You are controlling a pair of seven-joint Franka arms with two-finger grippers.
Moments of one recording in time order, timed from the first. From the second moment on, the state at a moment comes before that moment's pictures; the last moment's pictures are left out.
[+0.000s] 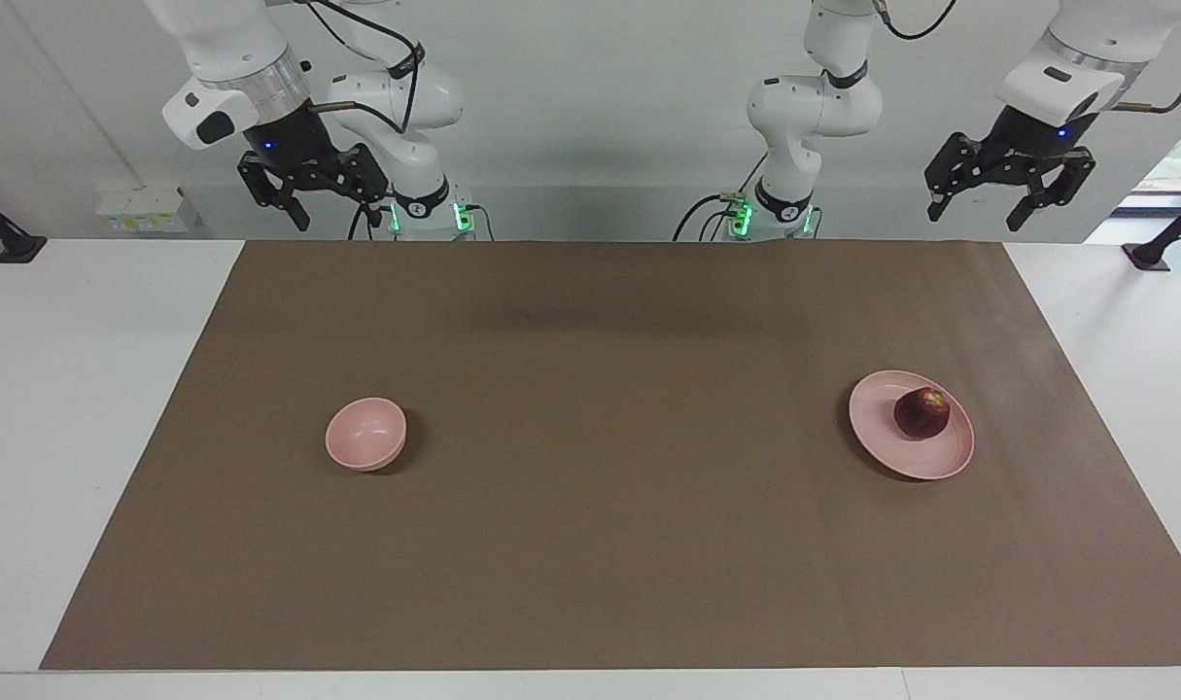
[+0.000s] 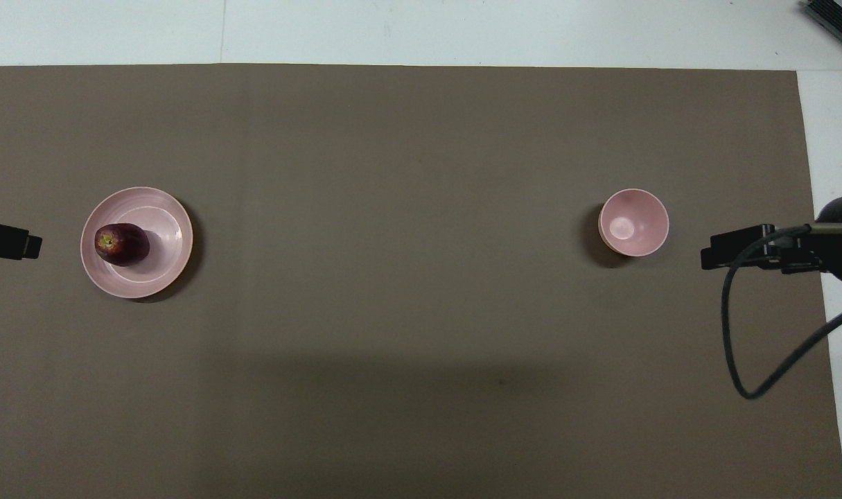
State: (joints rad) left arm -0.12 -0.06 0.07 -1.48 -0.02 1.45 0.17; right arm 0.07 -0.10 -0.02 -1.61 0.11 1.50 0.12
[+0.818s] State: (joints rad) left arm -0.06 -0.05 0.09 -1.96 -0.02 2.00 0.18; right arm 0.07 -0.10 -0.02 -1.61 0.11 1.51 0.12
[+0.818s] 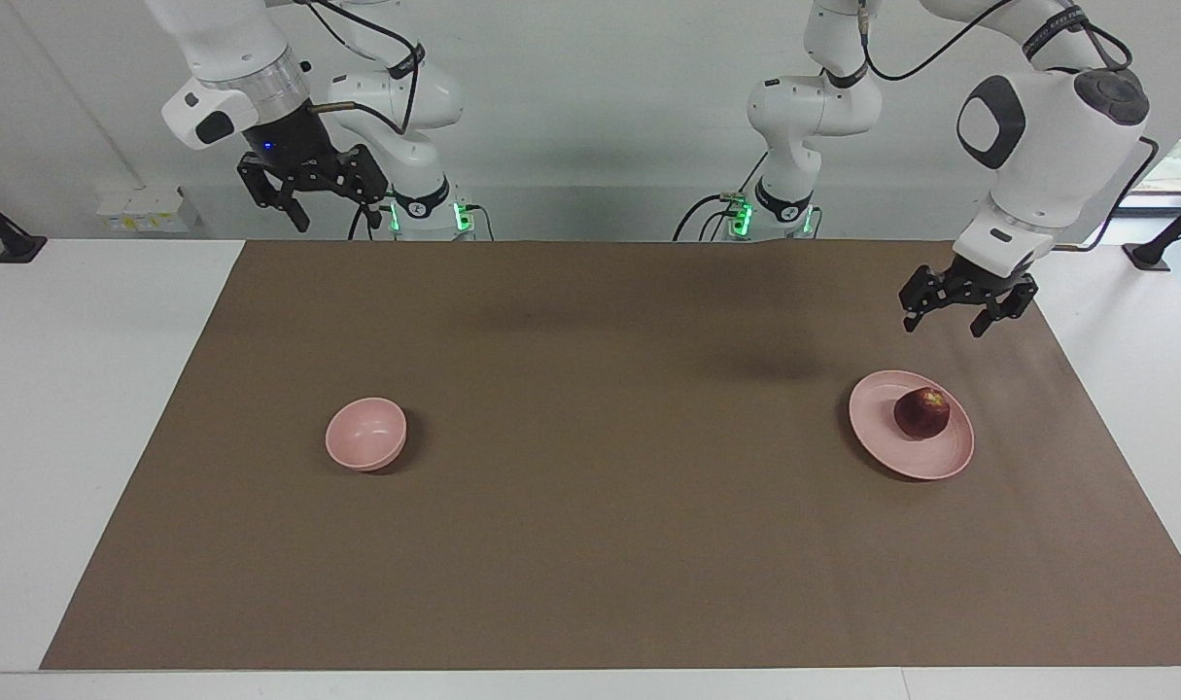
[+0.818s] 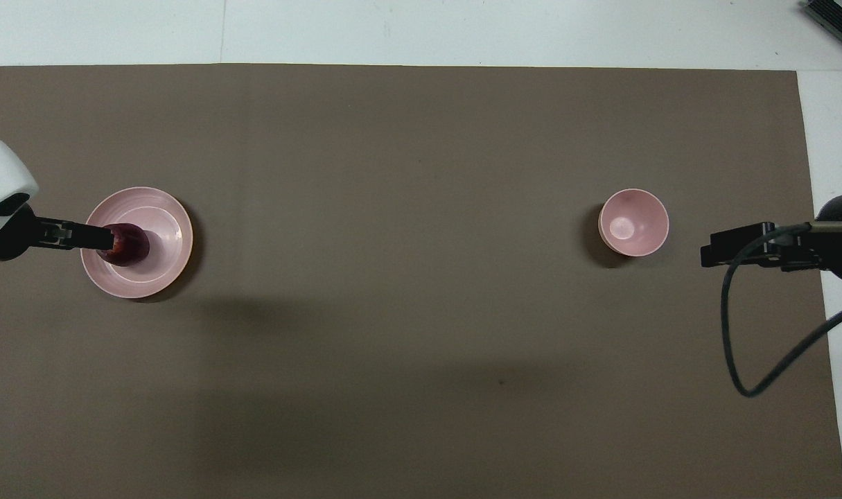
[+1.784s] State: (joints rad) left arm -0.01 0.14 0.09 -2.13 -0.02 2.38 0.19; right arm 0.09 -0.10 -0.02 -1.61 0.11 1.51 0.12
